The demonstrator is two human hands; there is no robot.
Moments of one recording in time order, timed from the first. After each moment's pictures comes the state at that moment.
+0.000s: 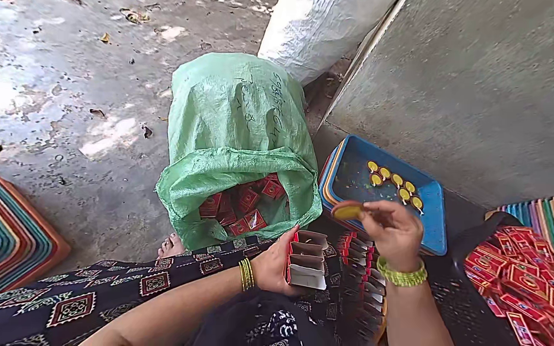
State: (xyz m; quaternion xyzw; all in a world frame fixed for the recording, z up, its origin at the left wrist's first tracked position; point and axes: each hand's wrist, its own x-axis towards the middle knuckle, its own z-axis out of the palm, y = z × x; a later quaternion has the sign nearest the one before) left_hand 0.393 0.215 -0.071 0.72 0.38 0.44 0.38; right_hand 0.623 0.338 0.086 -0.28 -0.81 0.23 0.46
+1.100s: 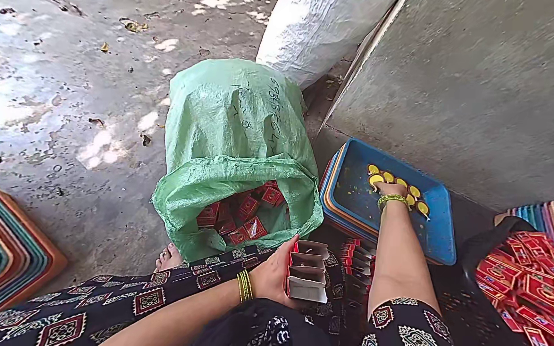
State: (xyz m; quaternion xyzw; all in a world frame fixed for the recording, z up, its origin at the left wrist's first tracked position) left_hand 0.392 0.222 -0.079 0.74 0.37 0.45 0.35; right_hand 0.699 0.578 -0.013 -0.84 -0.46 0.17 0.22
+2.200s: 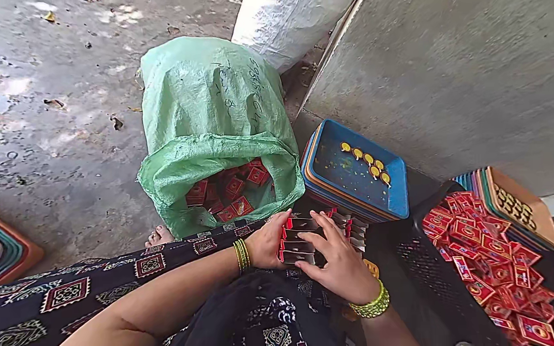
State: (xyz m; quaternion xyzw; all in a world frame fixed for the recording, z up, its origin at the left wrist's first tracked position) left_hand 0.397 0.200 -0.062 0.78 0.37 0.43 0.27; right_hand 0.612 0.195 0.078 -0.39 -0.90 0.13 0.12
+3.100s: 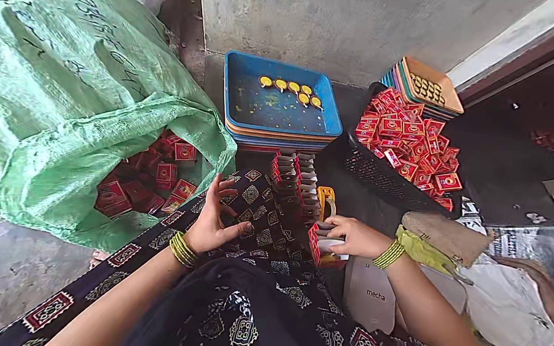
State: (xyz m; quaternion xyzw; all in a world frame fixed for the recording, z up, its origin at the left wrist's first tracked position) left_hand 0.416 0.187 -0.061 0.69 0.32 0.43 0.48; right_hand 0.809 0.100 0.056 -0.55 -0.76 0.34 -0.05
